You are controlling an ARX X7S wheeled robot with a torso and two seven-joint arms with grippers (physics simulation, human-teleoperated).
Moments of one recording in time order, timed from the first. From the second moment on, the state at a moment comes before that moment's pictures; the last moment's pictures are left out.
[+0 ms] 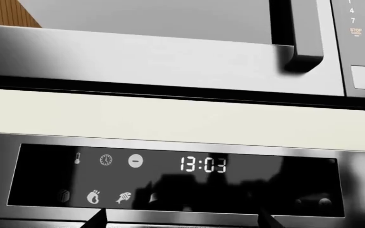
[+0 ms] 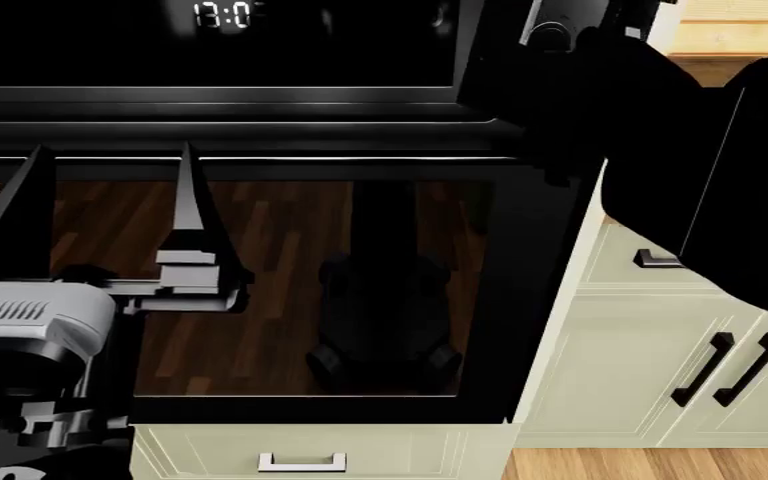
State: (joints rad) left arm -0.38 -0.73 0.42 0.80 -0.59 -0.14 -0.77; right arm 2.08 0.60 -1.75 -0.26 0.83 1.15 0.38
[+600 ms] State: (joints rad) left arm -0.39 -0.73 0.43 0.79 -0.58 -0.15 -0.77; right arm 2.07 0.61 -1.74 -0.30 0.85 1.16 0.38
